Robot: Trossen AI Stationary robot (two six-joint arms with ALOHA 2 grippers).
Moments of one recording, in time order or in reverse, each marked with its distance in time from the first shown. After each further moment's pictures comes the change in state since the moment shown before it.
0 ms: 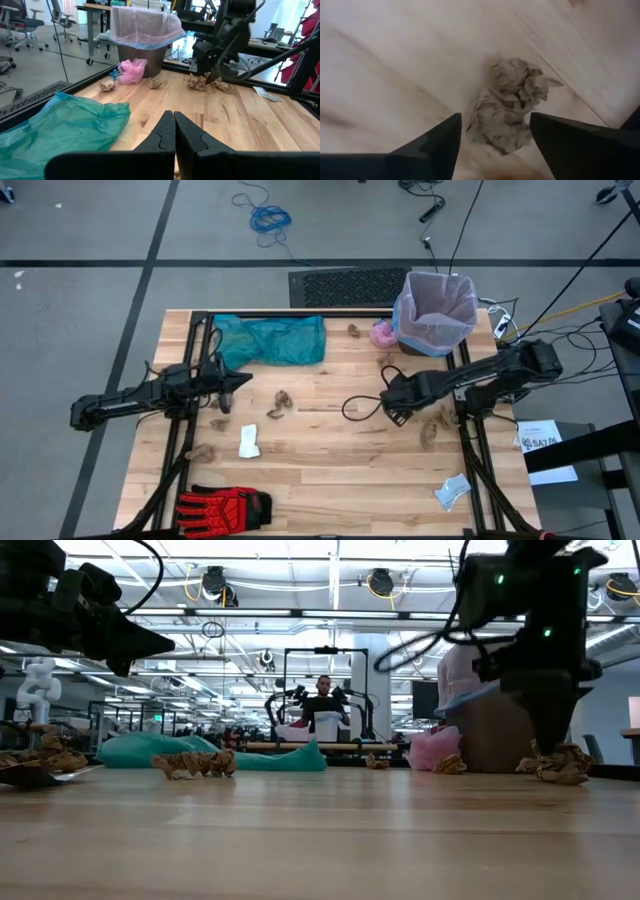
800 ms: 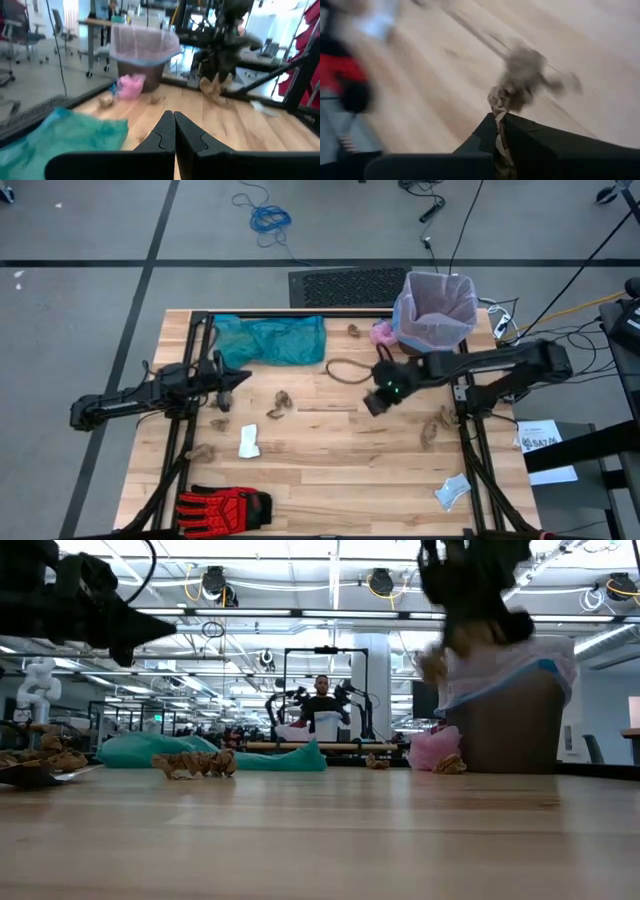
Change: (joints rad) left arm 0.000 0.000 0.000 0.105 -0.005 -0.002; right arm -0.078 -0.136 0.251 0.289 -0.281 0.017
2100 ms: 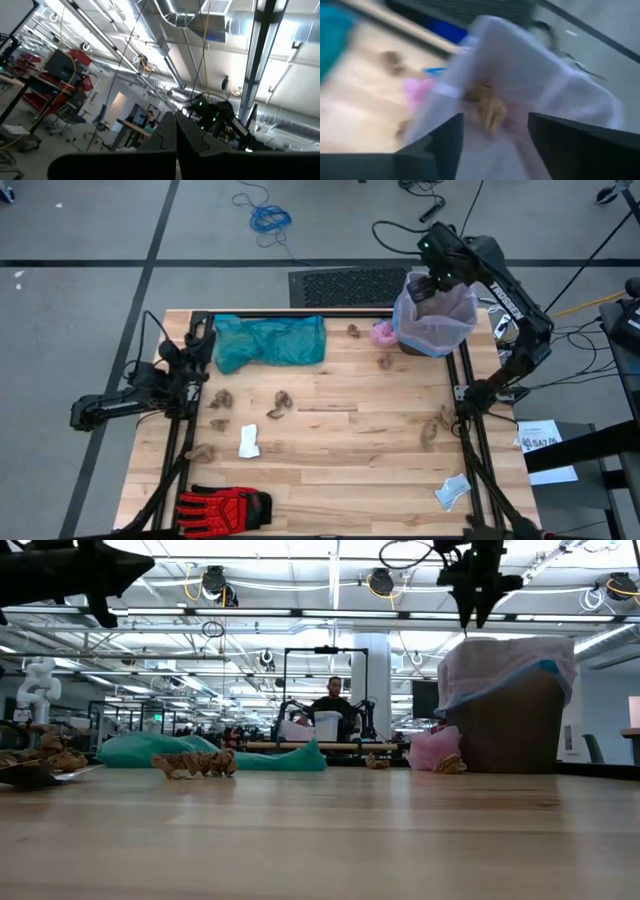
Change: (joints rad) left arm 0.000 0.000 0.000 0.571 -0.374 -0.130; right arm -0.866 0.244 0.828 -0.758 0.298 -0.803
